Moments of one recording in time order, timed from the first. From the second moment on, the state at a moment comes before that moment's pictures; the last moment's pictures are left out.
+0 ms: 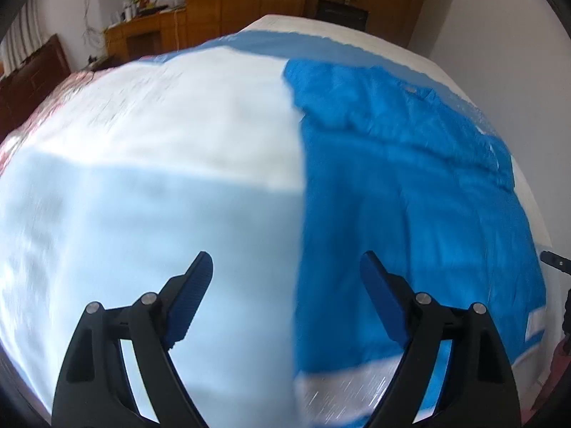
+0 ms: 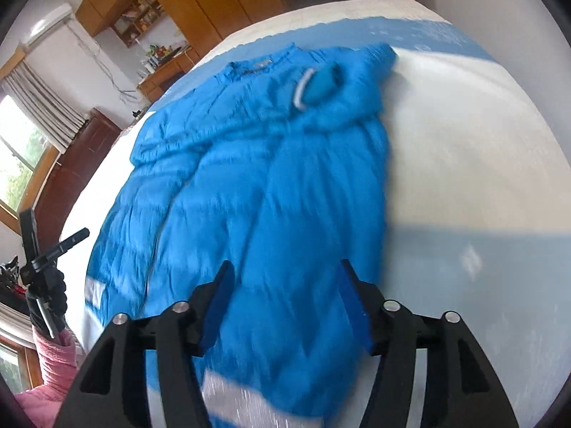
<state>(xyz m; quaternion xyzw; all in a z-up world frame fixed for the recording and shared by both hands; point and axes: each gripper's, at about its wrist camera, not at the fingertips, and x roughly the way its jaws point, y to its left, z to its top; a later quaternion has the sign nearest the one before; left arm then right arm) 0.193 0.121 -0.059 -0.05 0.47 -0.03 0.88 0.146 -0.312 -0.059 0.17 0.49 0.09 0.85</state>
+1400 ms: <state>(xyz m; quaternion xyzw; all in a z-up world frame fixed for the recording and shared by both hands) 0.087 0.100 -0.090 -0.13 0.49 -0.12 0.85 0.029 -0.290 -0.084 0.18 0.49 0.17 0.84</state>
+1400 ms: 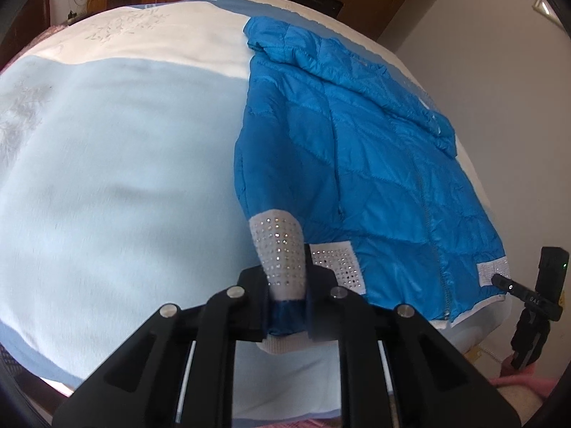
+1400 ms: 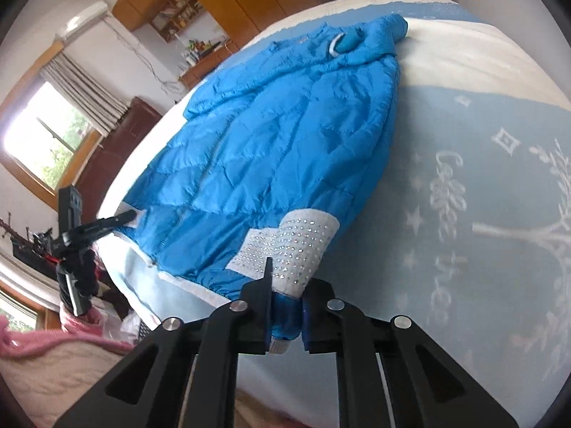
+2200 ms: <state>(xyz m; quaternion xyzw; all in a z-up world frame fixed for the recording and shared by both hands) 0.086 0.106 -0.109 -0.15 0.47 -0.13 0.86 0.032 -0.301 -0.103 0.21 0.48 0.16 0.84</state>
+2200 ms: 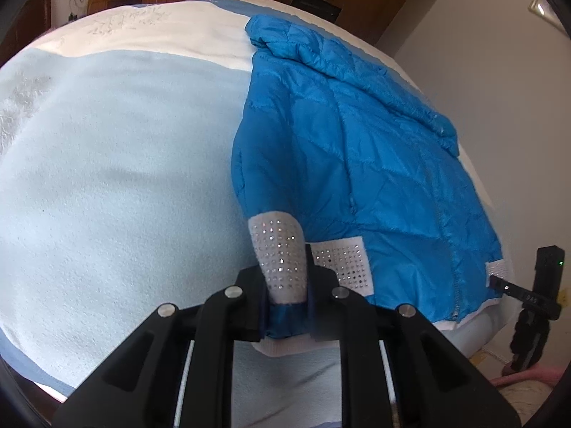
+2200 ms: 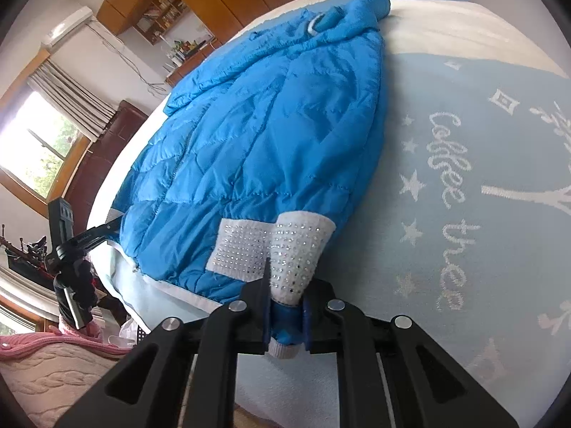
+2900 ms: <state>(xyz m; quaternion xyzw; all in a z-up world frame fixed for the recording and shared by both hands) 0.207 0.093 0.019 -0.21 0.40 -0.25 0.85 0.134 -0.340 0.047 0.24 0.39 0.21 0.86</state>
